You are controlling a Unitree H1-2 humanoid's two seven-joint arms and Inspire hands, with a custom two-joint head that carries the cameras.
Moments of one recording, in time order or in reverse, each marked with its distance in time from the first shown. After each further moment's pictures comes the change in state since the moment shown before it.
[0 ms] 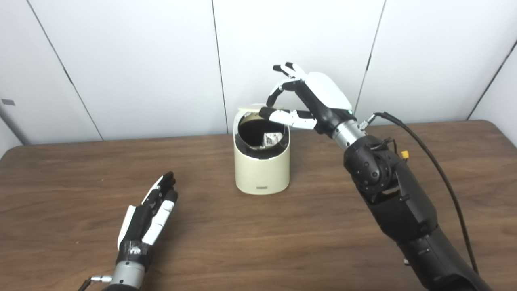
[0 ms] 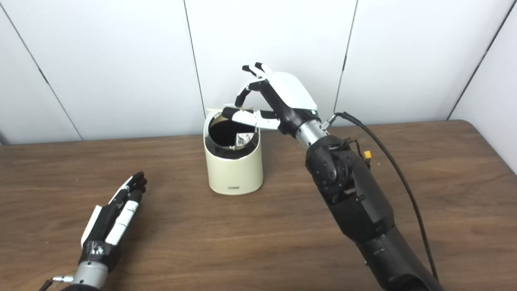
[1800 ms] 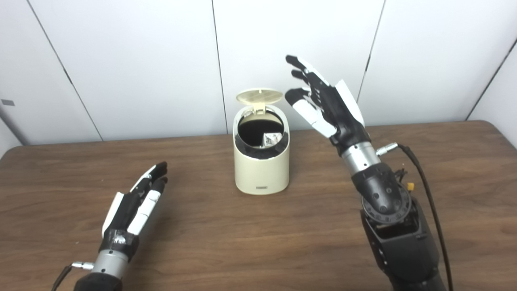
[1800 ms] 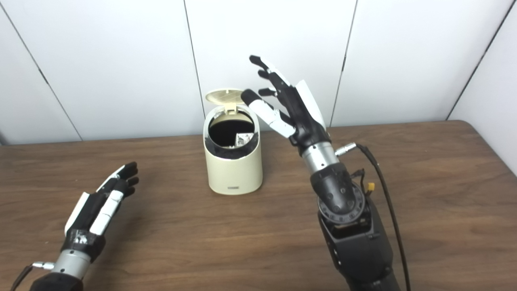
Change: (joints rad) left arm -0.031 0.098 -0.007 -0.028 -0.008 0.029 -0.043; right arm 0.120 0.133 -0.127 -0.225 0.327 0.124 -0.077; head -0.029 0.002
